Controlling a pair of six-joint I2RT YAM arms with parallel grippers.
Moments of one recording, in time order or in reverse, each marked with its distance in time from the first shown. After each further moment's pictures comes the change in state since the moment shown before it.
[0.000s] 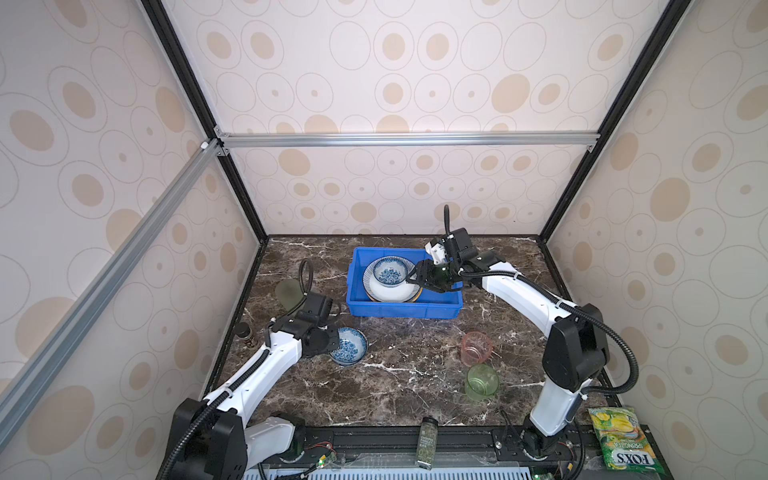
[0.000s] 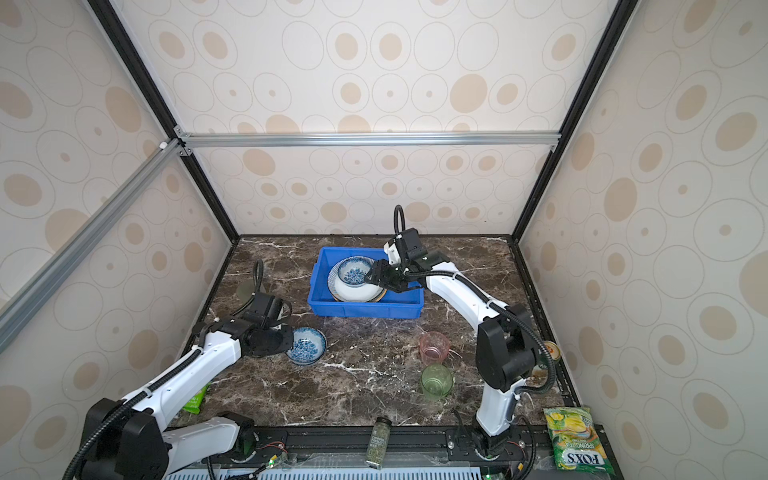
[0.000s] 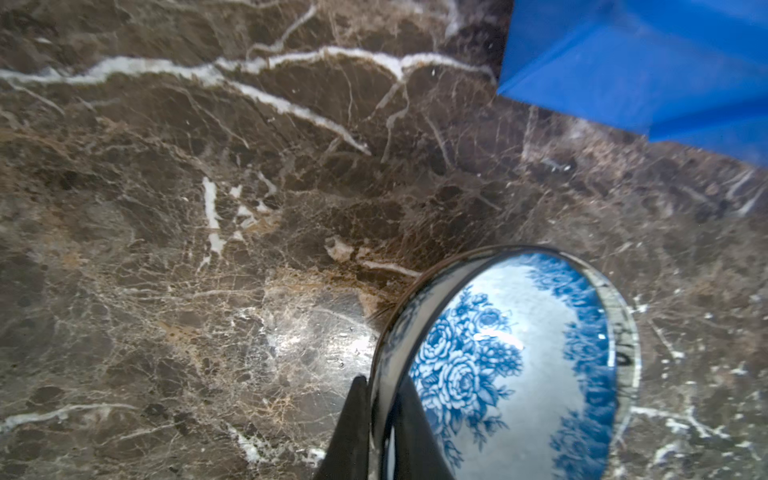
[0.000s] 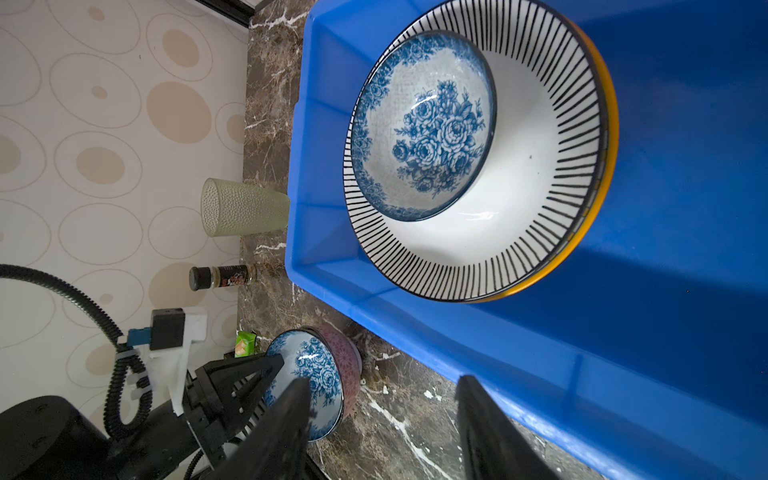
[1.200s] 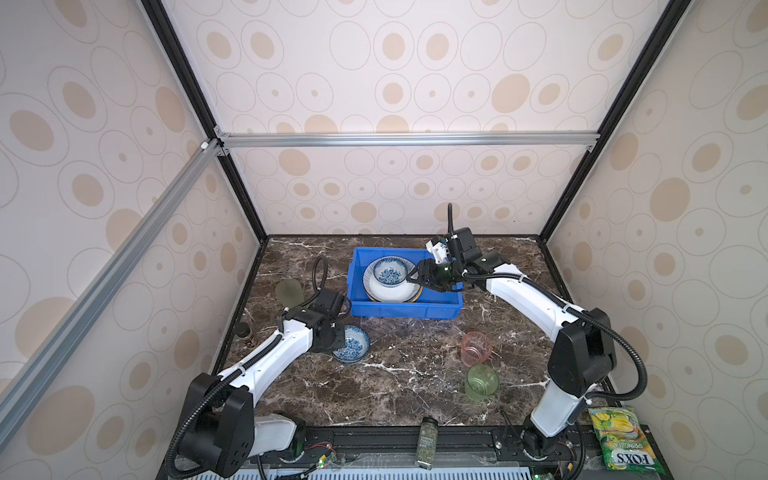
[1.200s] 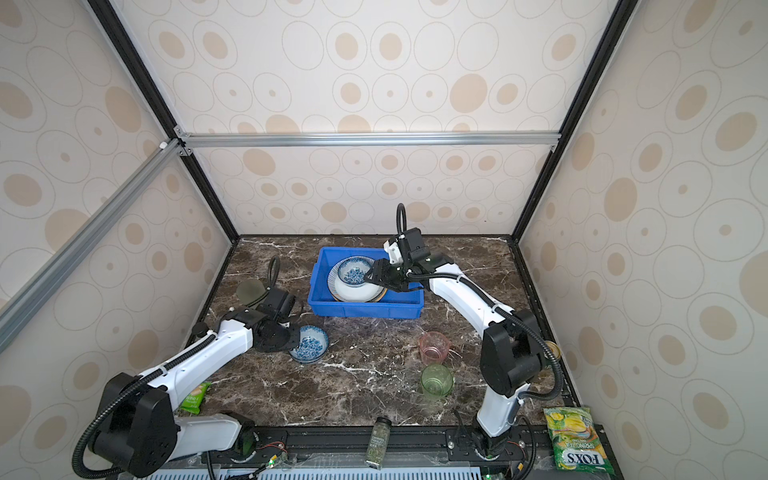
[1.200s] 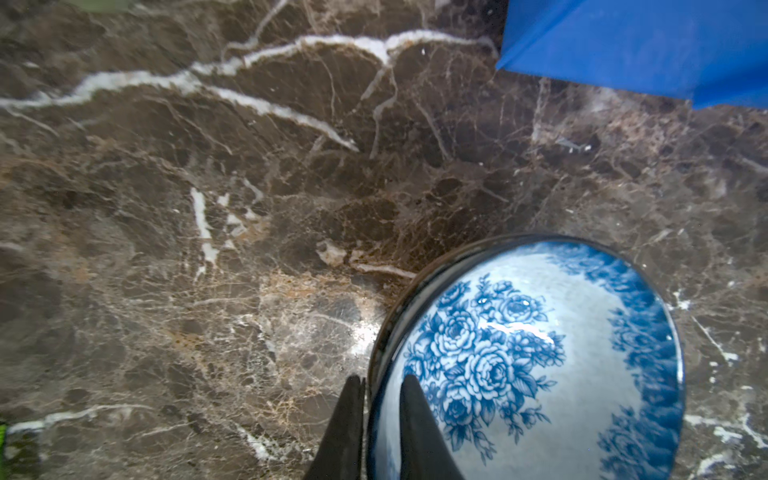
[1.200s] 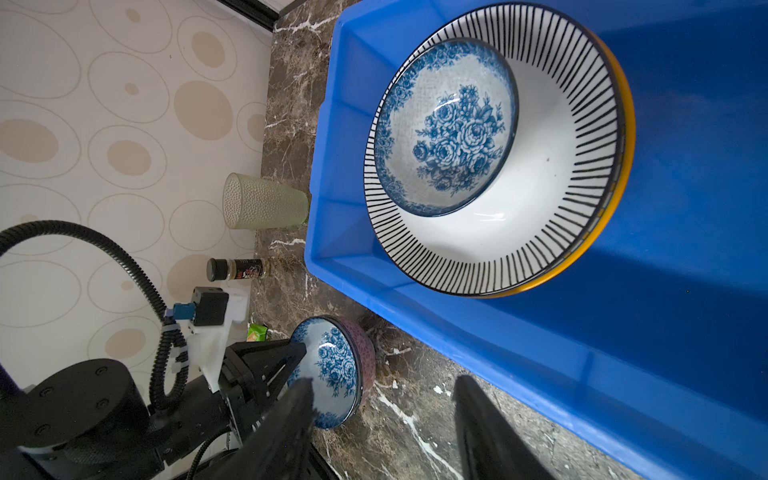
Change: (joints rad) left arm -0.073 0.131 0.080 -0.057 -0.082 0.012; right arm 0.000 -0.036 -0.019 0.018 -0.021 -0.009
